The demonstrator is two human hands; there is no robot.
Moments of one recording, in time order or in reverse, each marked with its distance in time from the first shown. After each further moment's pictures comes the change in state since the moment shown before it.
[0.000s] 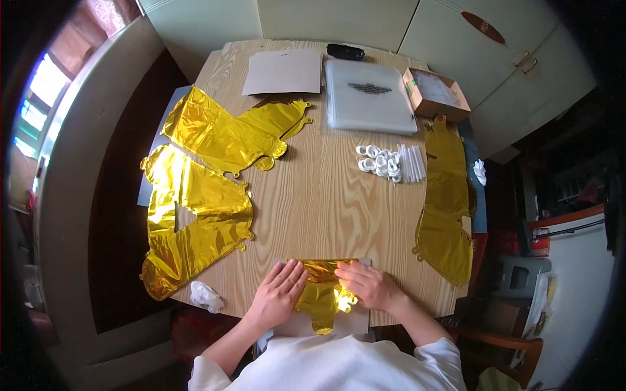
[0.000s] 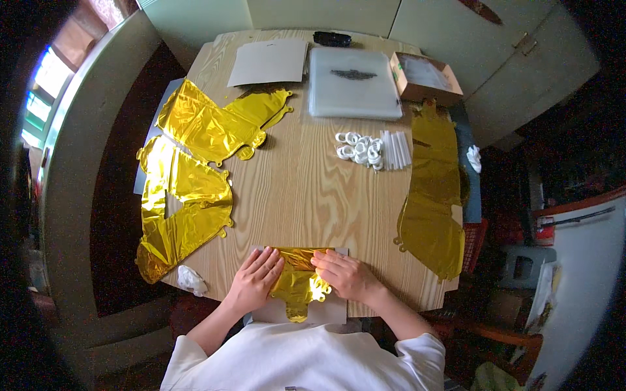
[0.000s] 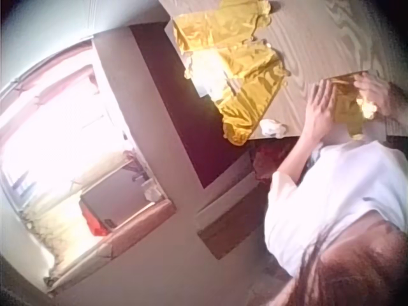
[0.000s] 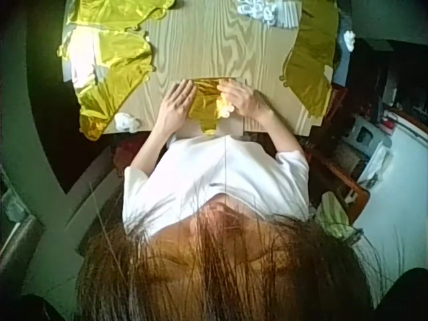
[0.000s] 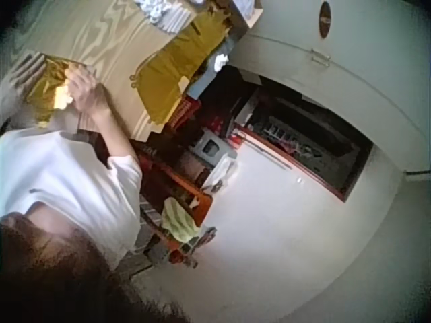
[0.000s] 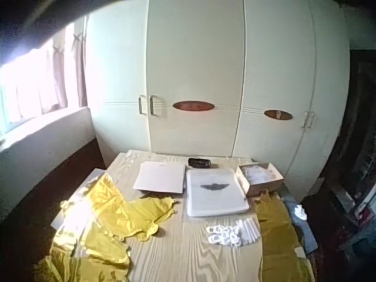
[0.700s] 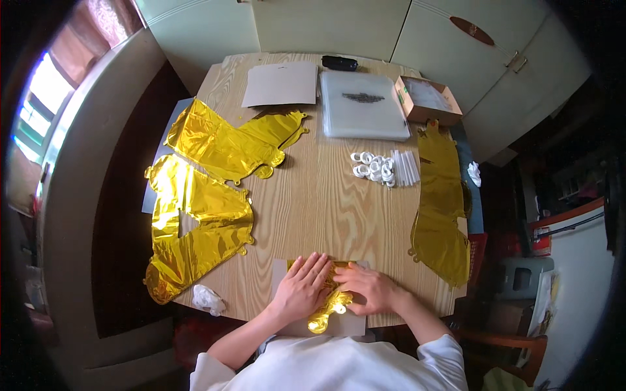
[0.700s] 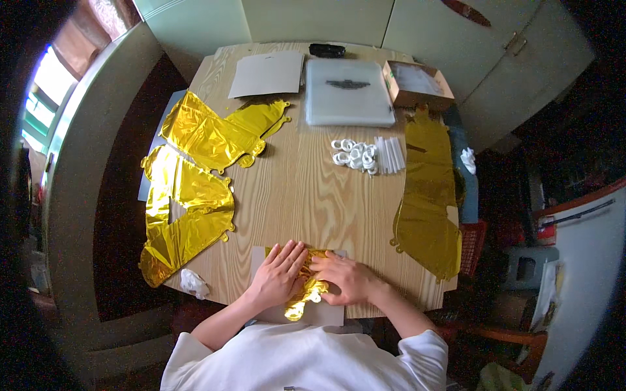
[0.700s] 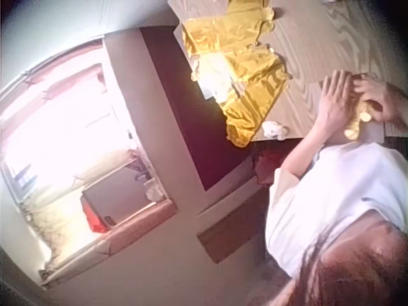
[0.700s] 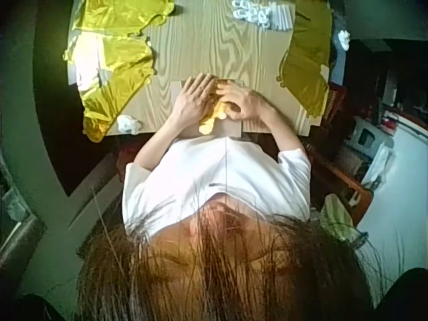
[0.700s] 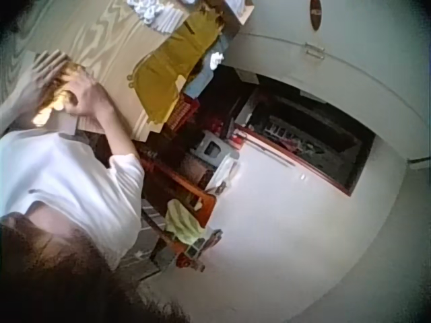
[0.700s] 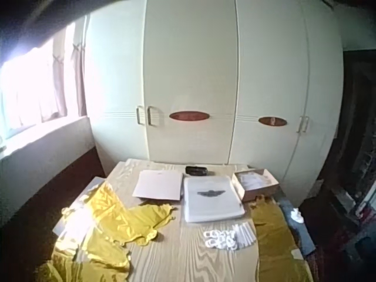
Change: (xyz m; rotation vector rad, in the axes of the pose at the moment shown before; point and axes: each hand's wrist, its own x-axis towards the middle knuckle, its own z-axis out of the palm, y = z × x) left_hand 0.041 0.021 0.018 -0.058 0.016 0.015; right_hand 0.004 -0.003 -0.024 0.230 -0.118 0.008
